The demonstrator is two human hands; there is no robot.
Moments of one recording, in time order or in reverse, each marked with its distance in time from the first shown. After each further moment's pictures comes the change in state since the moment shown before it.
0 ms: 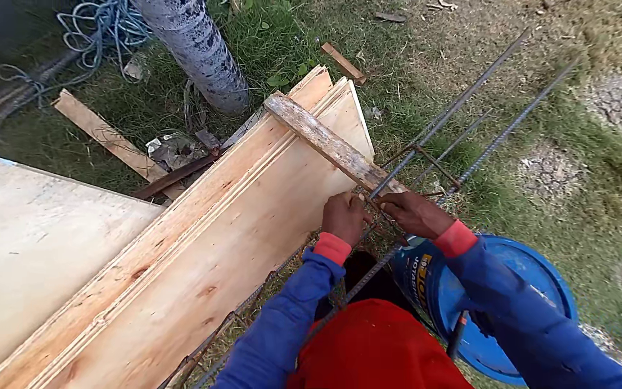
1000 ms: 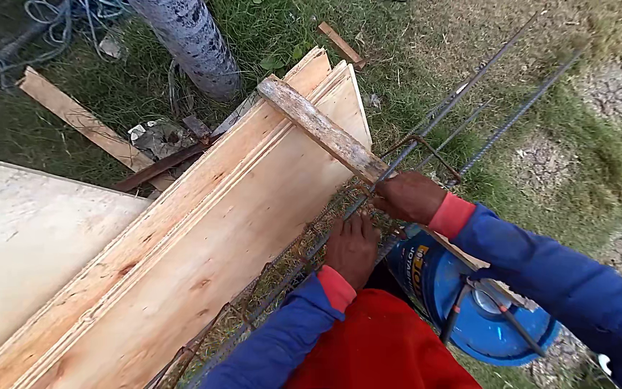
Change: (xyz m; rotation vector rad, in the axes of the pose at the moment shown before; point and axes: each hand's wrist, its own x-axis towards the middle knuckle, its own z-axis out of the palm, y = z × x) left_hand -0.029 -0.075 0.043 1.044 0.292 0.724; right_hand 0.021 -0.041 -0.024 -0.686 -0.126 -0.073
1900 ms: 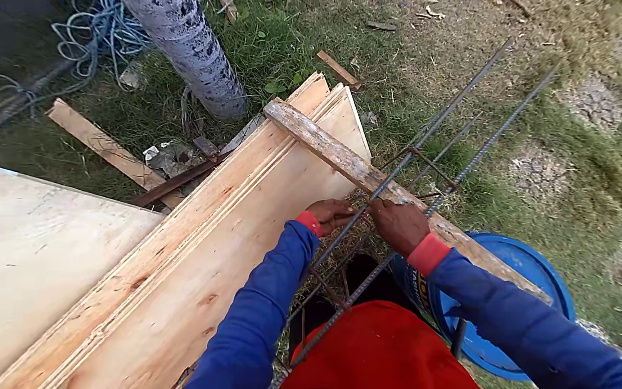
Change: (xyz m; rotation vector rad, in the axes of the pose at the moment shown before) left_hand 0.082 -0.104 0.027 -1.877 -0.614 -1.085; right_hand -0.014 -0.048 0.059 0.000 0.331 0.271
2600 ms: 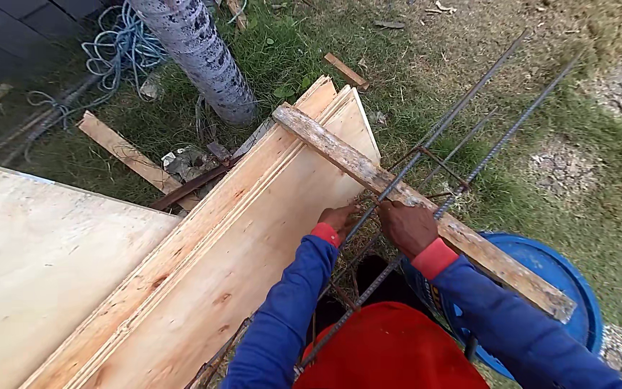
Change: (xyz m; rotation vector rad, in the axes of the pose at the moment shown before) left_hand -0.024 -0.015 0.027 0.040 0.326 0.068; right_hand -0.002 -0.004 0.003 0.074 0.061 0.085
